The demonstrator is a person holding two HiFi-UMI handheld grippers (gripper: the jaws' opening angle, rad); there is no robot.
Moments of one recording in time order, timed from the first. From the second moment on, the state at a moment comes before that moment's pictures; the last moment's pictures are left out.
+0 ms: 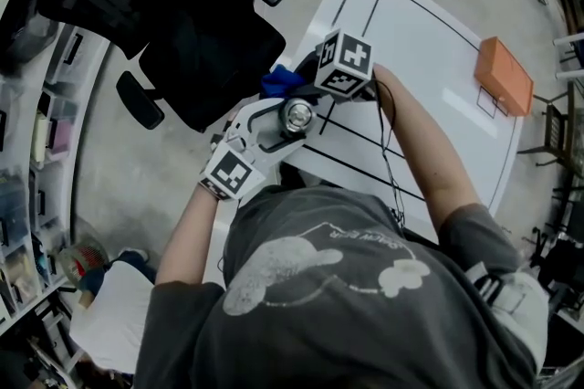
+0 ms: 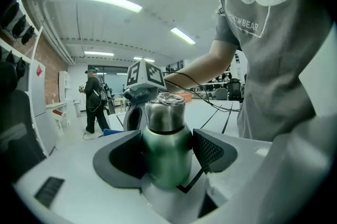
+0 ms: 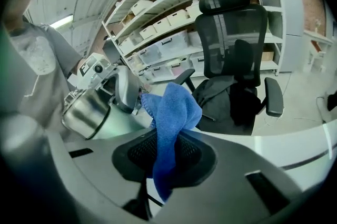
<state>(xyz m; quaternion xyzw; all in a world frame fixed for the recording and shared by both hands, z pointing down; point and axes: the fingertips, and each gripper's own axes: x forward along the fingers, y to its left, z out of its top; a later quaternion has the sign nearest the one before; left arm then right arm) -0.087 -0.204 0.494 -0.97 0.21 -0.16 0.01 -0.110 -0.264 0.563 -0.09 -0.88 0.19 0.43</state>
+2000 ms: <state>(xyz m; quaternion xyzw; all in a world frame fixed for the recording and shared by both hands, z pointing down) -0.053 0.034 0.409 -0.84 0.54 -0.04 -0.06 0.092 -0.020 0.461 0.31 -0.91 0.14 0.23</state>
